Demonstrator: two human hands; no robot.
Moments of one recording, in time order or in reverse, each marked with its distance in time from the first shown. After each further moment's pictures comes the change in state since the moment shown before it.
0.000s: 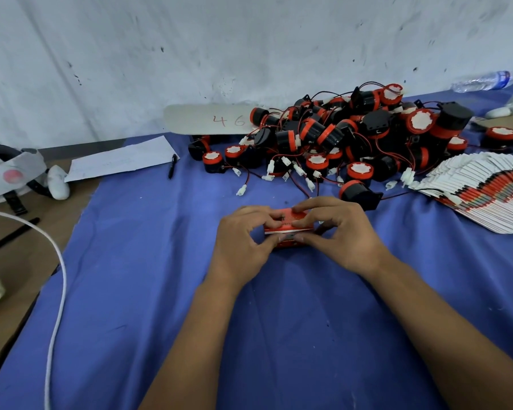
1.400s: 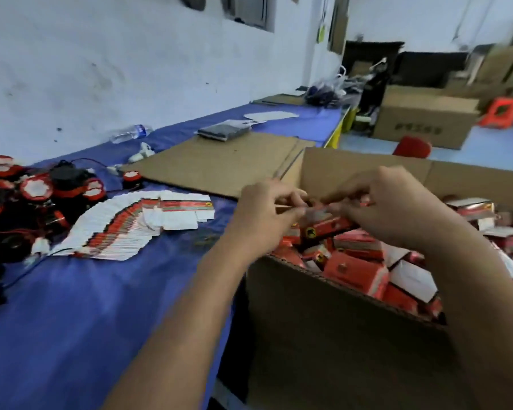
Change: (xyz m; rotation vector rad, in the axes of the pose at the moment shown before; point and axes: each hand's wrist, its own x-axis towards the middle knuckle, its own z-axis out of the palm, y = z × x) left_hand 0.032 0.472 0.234 -0.917 -0.759 0.396; right_hand -0.278 -0.213 -0.416 -1.004 0.325 0.991
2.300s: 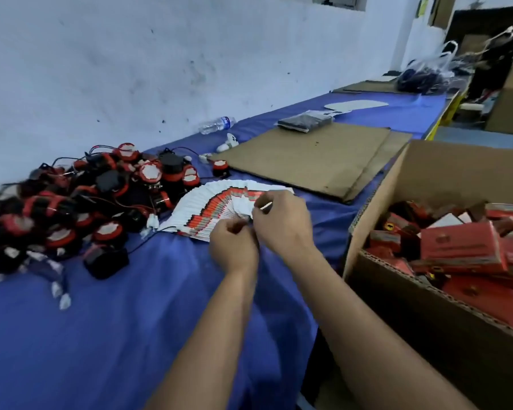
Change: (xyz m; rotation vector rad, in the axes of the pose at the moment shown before) left_hand -0.075 -0.122 -0.093 -0.145 0.976 -0.750; right_hand 0.089 -0.185 0.203 0.451 -0.038 0.152
